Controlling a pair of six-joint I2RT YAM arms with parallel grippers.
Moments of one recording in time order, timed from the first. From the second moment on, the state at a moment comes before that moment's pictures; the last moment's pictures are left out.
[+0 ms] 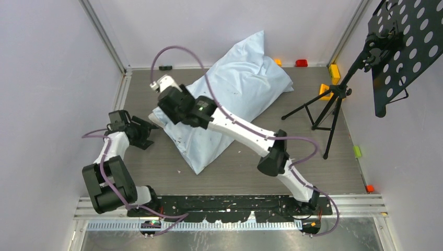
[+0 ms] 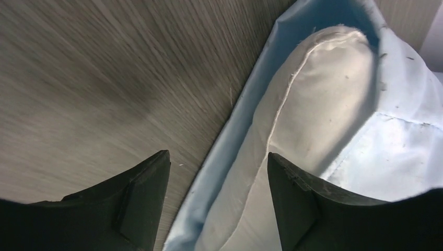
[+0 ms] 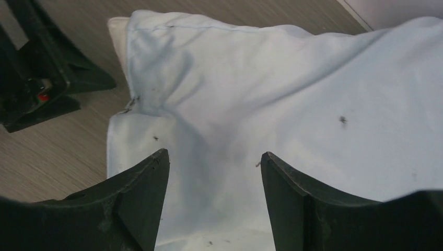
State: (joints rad) left arm 0.35 1.30 0.77 -0.46 0.28 -0.86; right arm 1.10 2.24 2.50 -0.92 0.53 0.13
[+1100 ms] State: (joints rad) left arm 0.06 1.46 0.59 0.22 0.44 -1.28; right arm 0.99 2.37 2.58 -0.78 0.30 0.35
